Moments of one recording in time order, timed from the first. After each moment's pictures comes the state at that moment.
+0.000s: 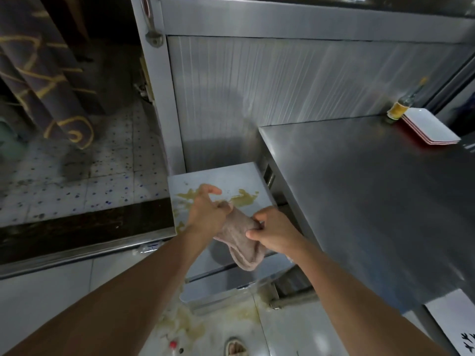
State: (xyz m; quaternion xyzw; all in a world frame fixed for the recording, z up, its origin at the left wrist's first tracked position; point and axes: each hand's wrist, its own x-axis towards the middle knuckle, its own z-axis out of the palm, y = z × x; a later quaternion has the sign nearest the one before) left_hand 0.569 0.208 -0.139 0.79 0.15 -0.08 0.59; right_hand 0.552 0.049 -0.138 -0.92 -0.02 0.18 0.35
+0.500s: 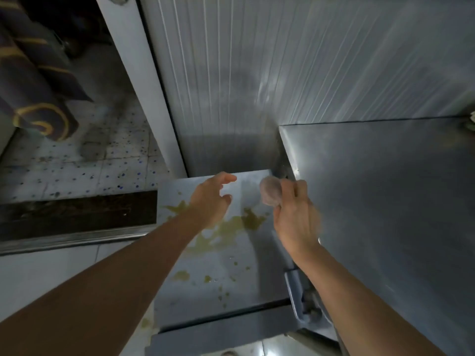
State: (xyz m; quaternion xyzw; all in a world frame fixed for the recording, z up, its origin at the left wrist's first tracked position) left_hand 0.711 0.193 -0.214 0.91 0.05 -0.08 0.41; right_hand 0.684 0.013 -0.199 -0.98 -0.03 -0.14 0.11
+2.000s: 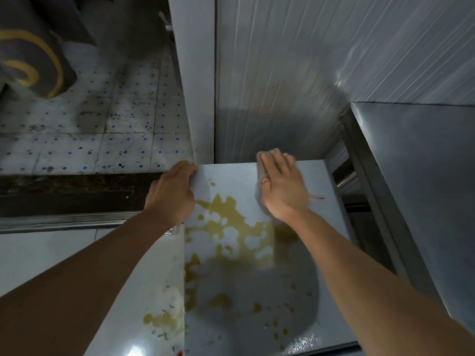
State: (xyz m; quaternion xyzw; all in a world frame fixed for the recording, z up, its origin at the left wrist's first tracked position) left_hand 0.725 0.333 -0.300 0.95 0.10 -0.07 0.29; right_hand 0.788 0.110 -0.325 -0.98 -0.17 0.04 0.03
